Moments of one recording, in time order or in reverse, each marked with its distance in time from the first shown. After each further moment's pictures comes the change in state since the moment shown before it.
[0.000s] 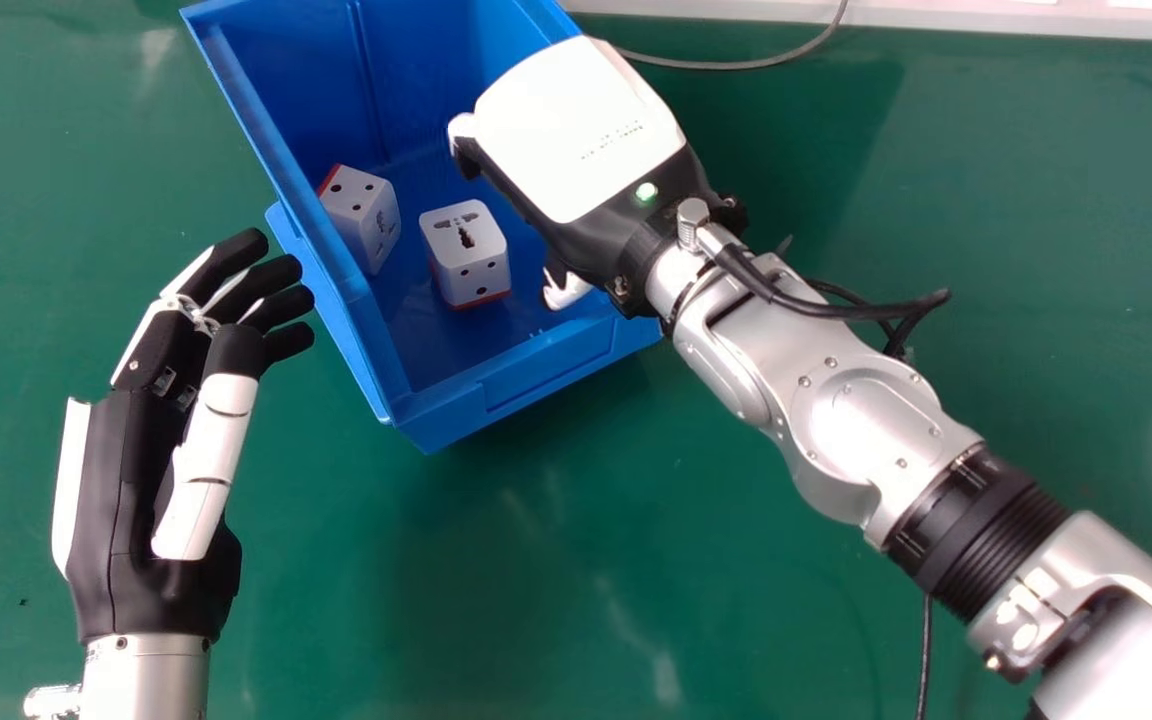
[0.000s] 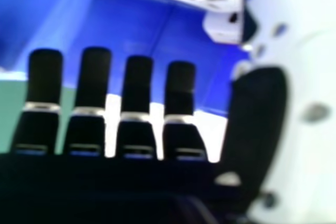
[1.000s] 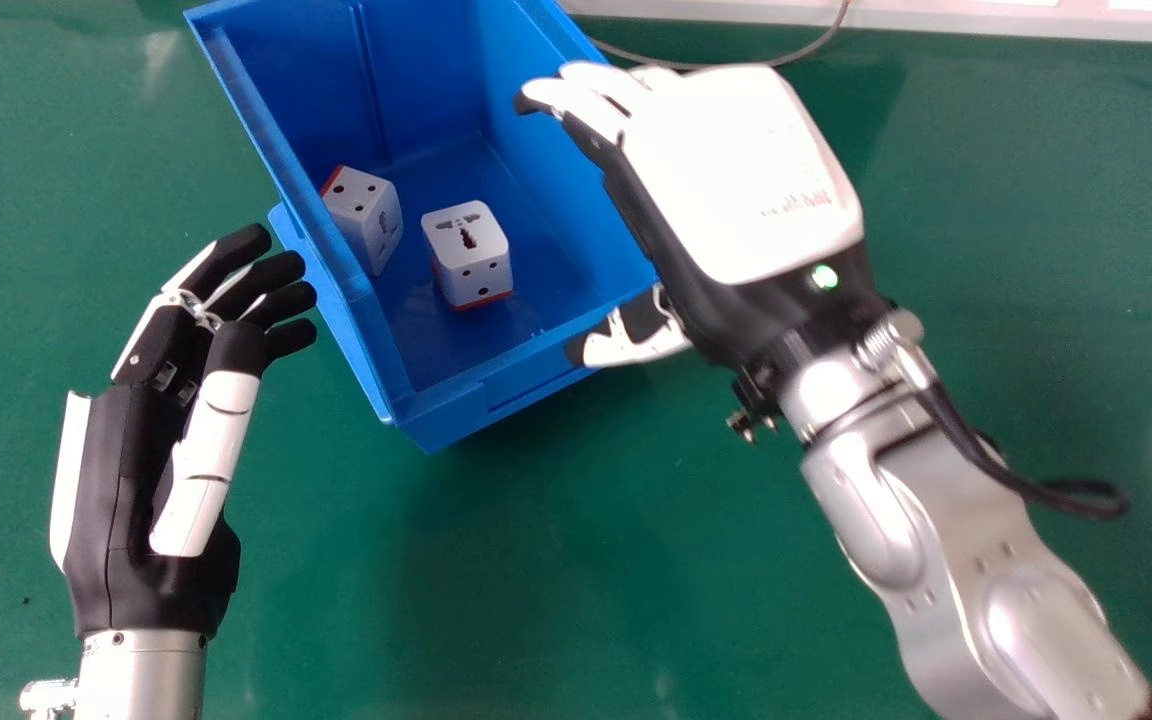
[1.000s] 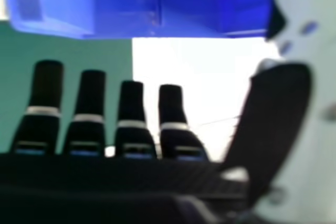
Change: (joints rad) left arm -0.003 0.008 0.005 -0.007 -0.006 0.014 -0.017; right arm 0.544 -0.108 -0.238 -0.750 0.047 0.058 0.078
